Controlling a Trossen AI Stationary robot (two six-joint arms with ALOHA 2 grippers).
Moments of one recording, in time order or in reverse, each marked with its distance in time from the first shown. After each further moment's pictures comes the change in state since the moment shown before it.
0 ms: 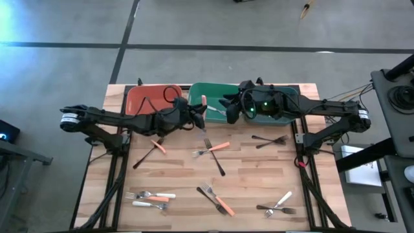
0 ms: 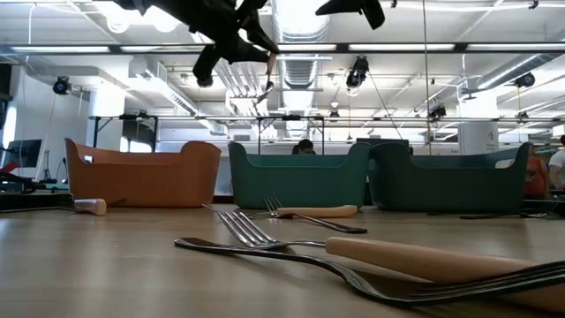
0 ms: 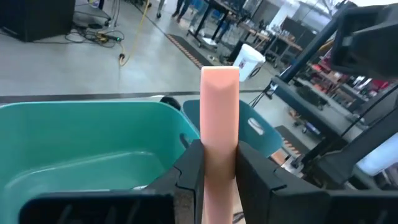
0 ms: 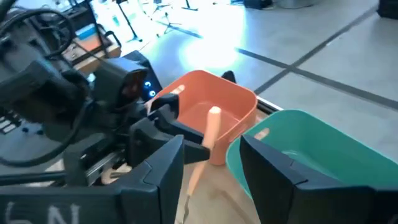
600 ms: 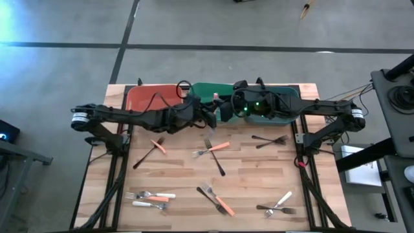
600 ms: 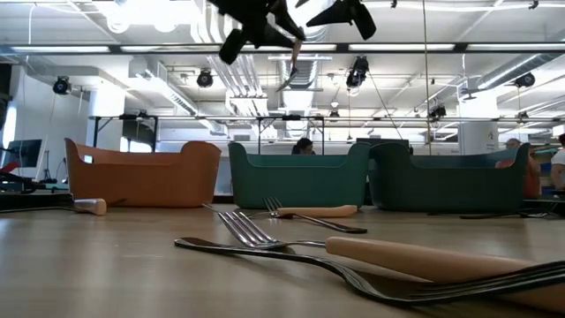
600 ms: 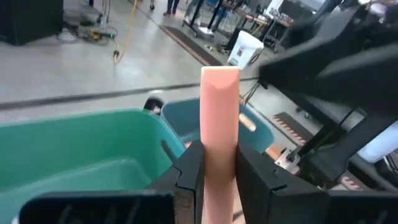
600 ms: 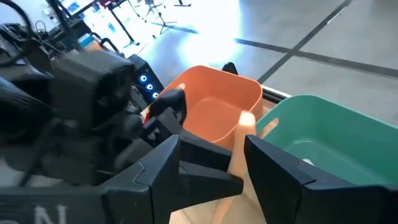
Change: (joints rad) left arm -0.003 0.147 0.274 -0.174 0.028 0.054; right arm -0.013 0.063 0.014 0.029 -0.010 0.119
